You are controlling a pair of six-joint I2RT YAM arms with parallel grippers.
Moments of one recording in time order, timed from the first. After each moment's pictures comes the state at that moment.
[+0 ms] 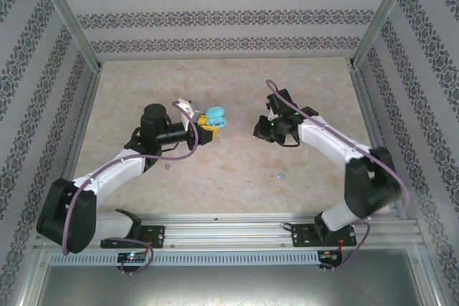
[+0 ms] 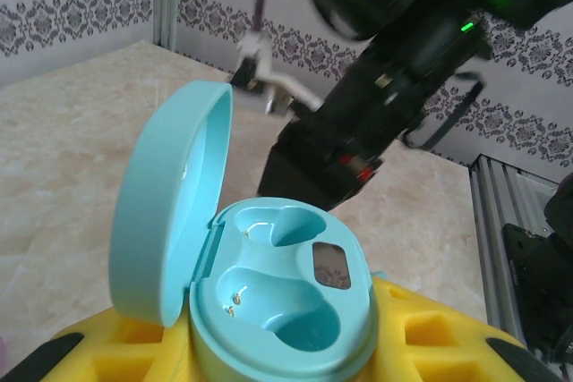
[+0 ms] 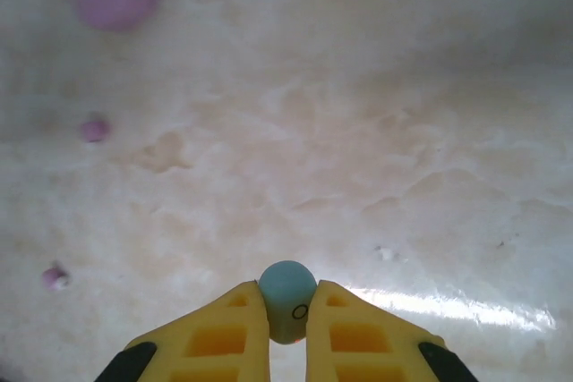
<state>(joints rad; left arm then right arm) -0.37 1.29 0.68 0.38 0.79 -0.03 0.44 1.49 1.08 -0.62 -0.26 0.70</state>
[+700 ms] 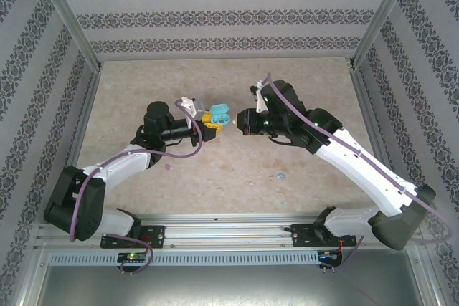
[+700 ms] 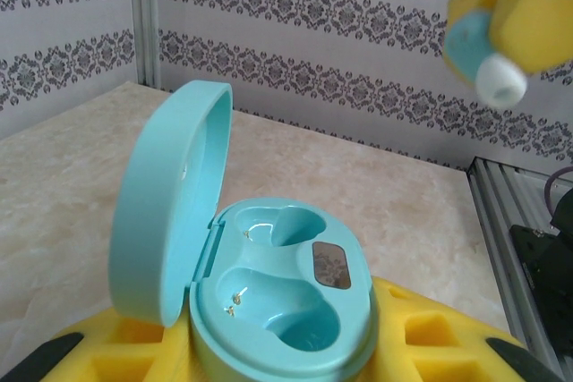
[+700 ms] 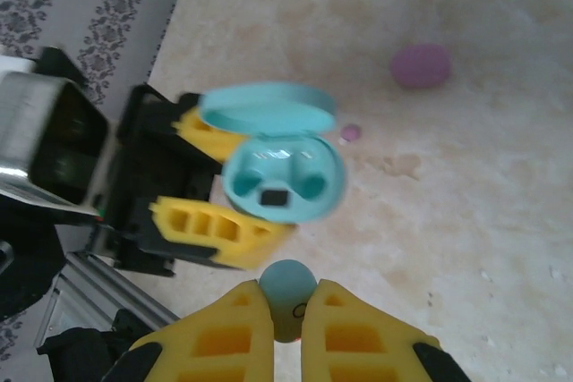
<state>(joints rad) -0.38 1.37 0.70 0.51 0.85 0.01 0.74 1.29 1.40 -0.78 -0.14 0.65</state>
